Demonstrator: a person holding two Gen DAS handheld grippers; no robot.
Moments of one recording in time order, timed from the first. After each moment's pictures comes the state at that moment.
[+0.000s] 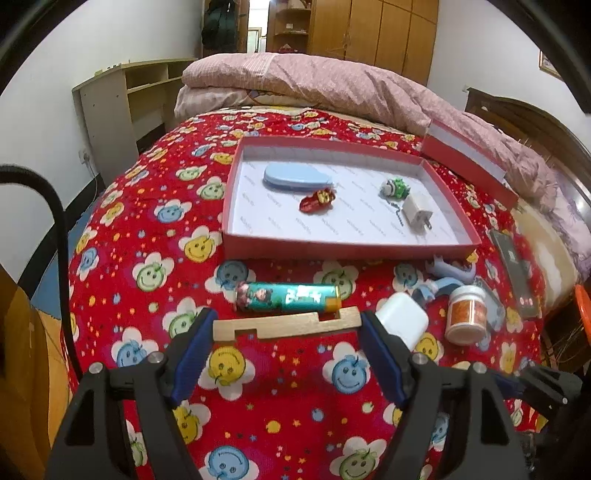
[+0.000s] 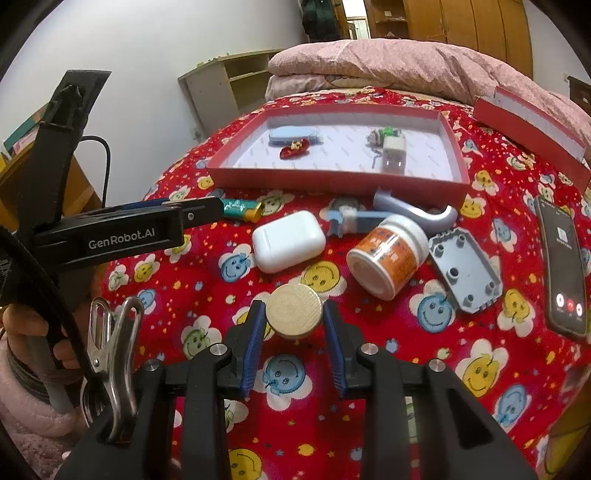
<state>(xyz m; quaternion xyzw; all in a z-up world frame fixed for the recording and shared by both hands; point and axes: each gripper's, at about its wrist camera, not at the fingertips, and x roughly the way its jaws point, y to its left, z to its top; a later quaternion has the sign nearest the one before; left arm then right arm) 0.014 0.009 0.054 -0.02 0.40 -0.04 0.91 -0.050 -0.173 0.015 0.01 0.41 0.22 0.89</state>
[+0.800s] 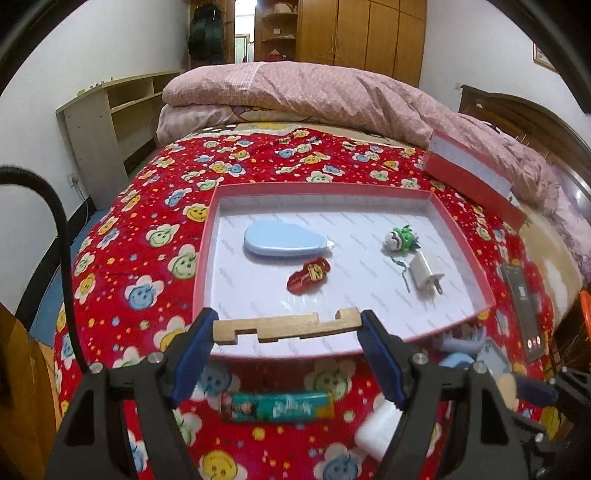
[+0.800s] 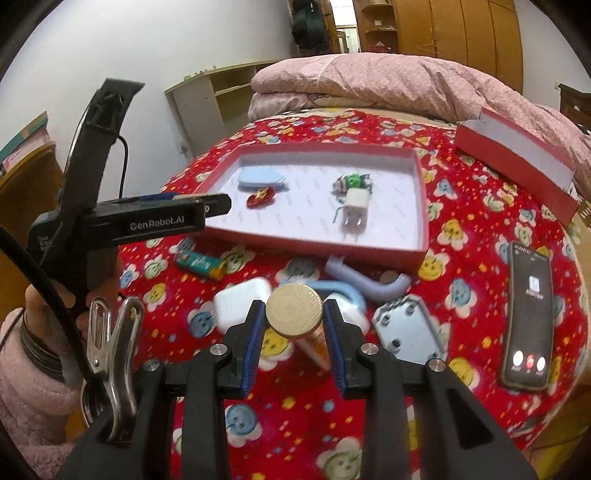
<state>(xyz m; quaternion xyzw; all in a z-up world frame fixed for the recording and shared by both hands) 0.095 -0.006 0.072 0.00 0.39 -0.05 0.92 -0.006 -0.200 0.053 0.01 0.39 0.19 0.90</state>
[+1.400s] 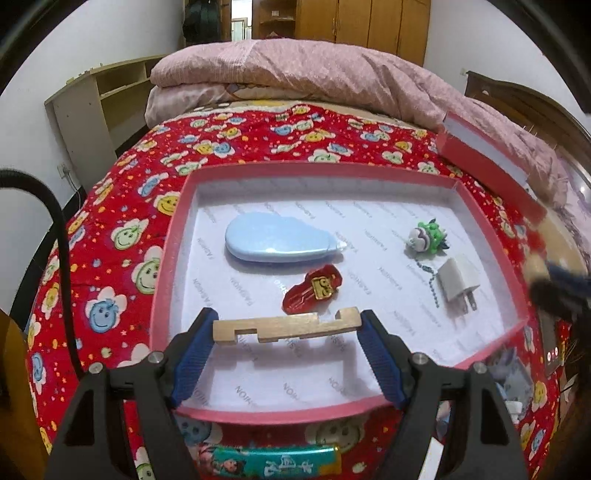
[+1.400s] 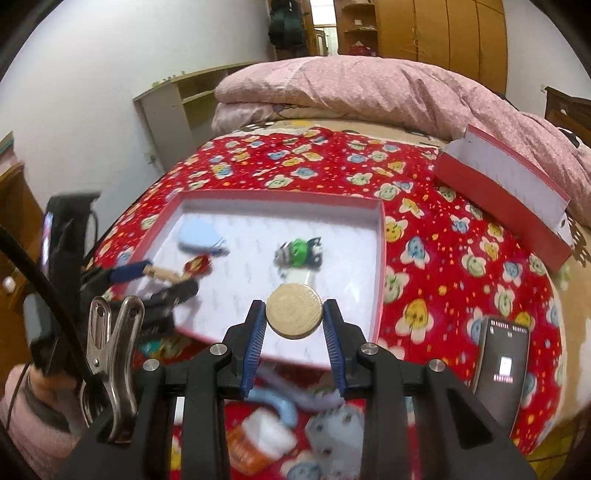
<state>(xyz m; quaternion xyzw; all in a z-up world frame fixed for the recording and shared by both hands) 0.143 -0.015 0.039 0.01 0.43 -0.05 0.90 0.093 -0.217 0.078 0.00 0.40 0.14 0.90</state>
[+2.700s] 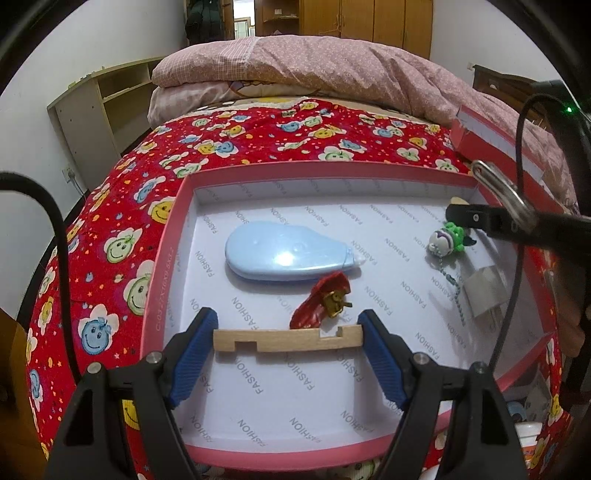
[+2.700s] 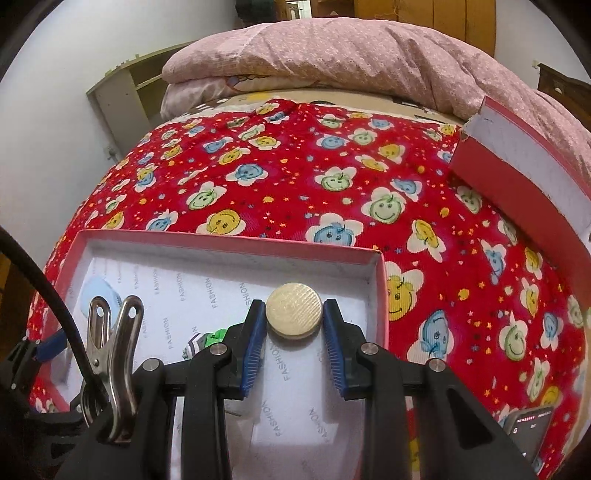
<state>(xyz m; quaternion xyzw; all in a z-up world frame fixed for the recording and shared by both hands) 0.164 -0.019 0.029 0.02 0.43 -0.04 0.90 0.223 -0.214 0.033 0.01 0.46 0.10 0.89</state>
